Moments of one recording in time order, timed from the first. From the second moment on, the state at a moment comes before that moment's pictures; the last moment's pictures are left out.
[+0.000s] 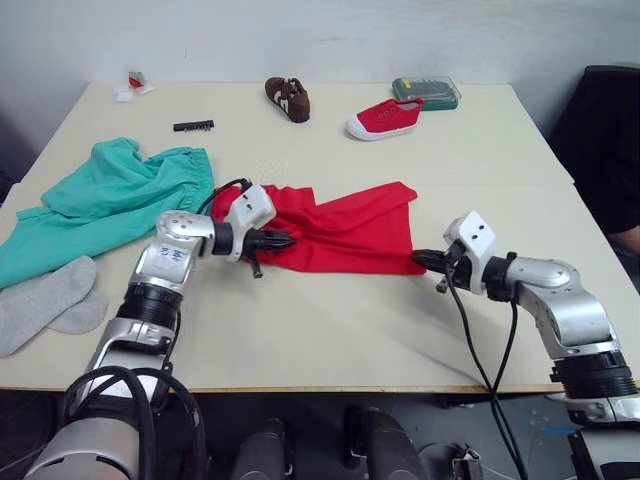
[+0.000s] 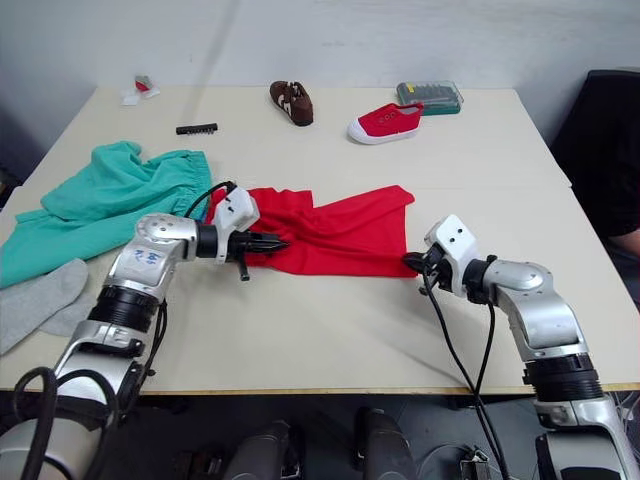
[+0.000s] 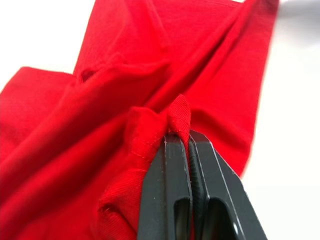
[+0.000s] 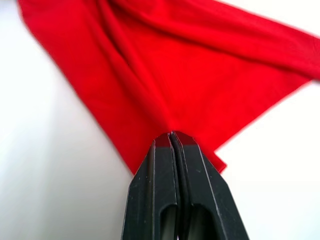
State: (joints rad) left arm -0.78 0.58 -0.11 0.37 -0.13 0.37 -1.09; right arm -0.42 -0.71 0.02 -0.02 0.28 0.45 0.90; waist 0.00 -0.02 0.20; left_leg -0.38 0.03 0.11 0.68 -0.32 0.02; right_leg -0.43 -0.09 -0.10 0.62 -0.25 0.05
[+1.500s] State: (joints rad) left arm 0.13 1.10 0.35 -0.15 -0.48 0.63 -1.29; right arm 0.16 -0.85 -0.11 -0.45 0.35 0.21 1.04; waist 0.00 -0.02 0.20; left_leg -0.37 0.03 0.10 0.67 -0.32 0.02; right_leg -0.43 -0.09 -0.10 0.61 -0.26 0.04
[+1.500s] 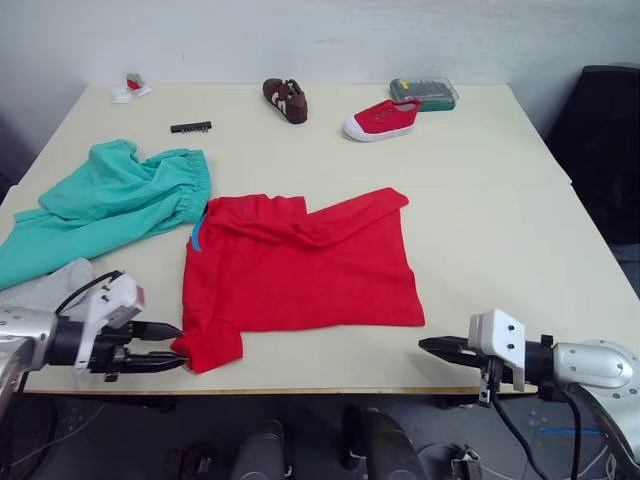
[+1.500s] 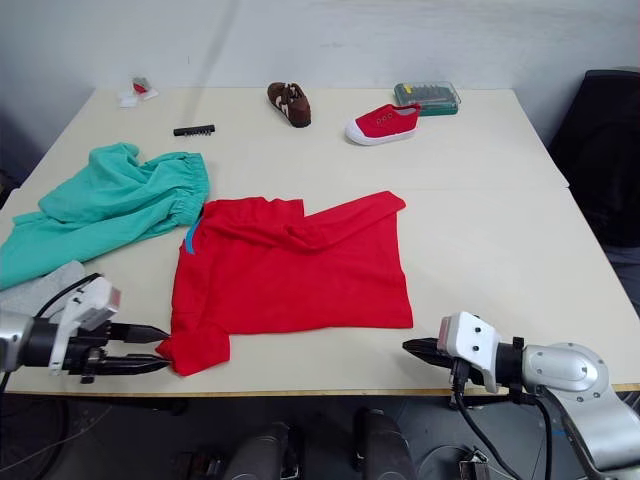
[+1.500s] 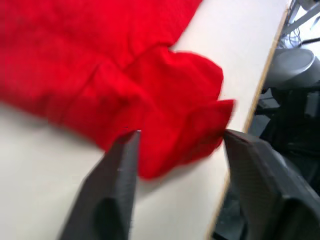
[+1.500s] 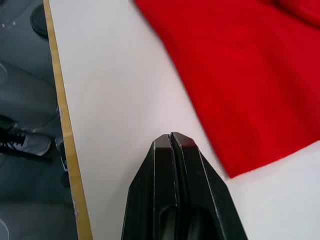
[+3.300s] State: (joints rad) left arm -0.43 0.69 0.42 0.08 -0.45 1.09 -0.48; right arm -0.14 -0.73 0.03 -0.51 0.46 0.43 0.92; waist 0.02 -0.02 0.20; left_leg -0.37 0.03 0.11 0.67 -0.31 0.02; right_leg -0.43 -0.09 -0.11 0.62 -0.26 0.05
